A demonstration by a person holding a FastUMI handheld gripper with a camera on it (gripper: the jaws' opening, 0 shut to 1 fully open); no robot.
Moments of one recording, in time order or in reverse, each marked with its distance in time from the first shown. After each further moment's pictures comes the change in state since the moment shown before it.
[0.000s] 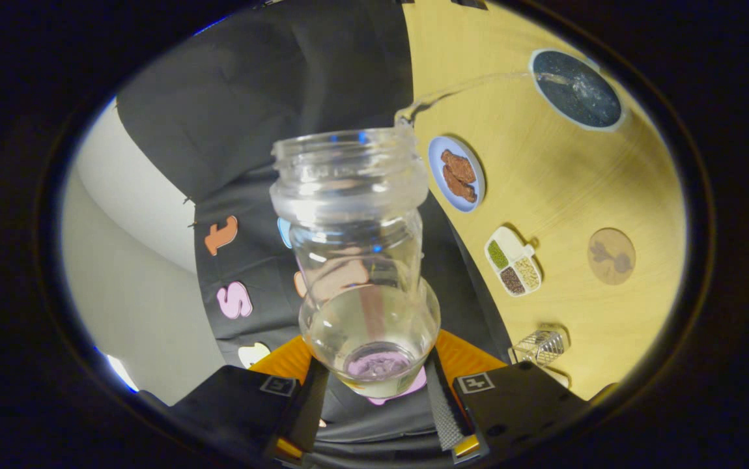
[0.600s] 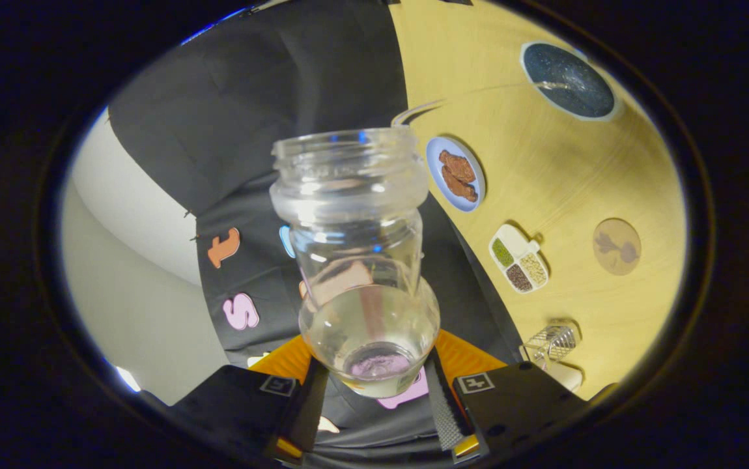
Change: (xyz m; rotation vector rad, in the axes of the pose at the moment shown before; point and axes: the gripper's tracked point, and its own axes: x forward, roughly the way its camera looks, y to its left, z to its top) arm 0.005 0.006 0.005 0.063 -0.022 0.015
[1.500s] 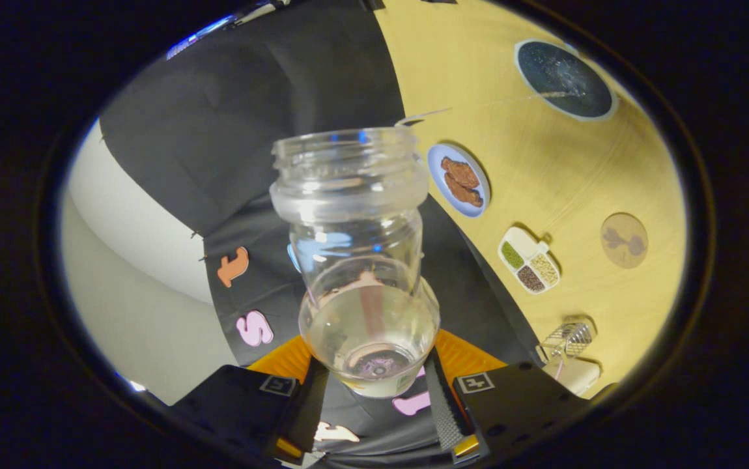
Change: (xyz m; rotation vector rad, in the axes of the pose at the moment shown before) arm 0.004 0.012 0.016 0.078 -0.047 0.036
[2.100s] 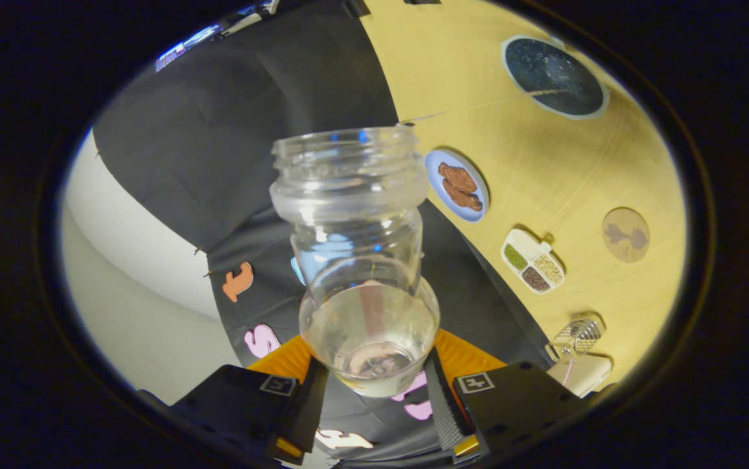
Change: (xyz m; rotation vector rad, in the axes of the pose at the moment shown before) arm 0.000 0.003 0.011 0.057 -0.036 0.009
